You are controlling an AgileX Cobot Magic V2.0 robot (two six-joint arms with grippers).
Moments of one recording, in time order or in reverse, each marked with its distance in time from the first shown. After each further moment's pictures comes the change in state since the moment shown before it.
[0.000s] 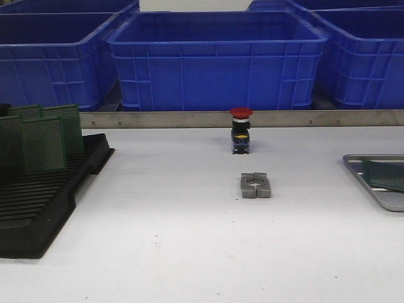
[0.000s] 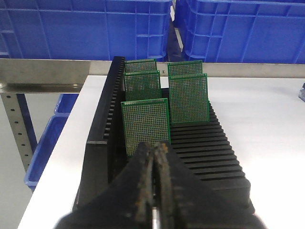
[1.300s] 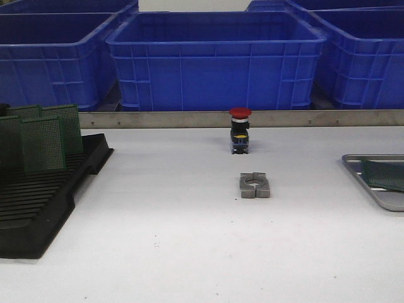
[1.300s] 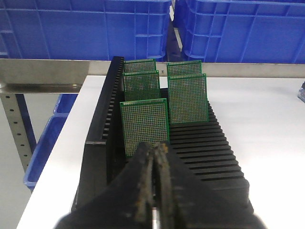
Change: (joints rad) left arm 0.000 0.000 0.000 0.000 0.002 0.000; right arm -0.122 -0.017 0.237 -0.837 -0.305 0.886
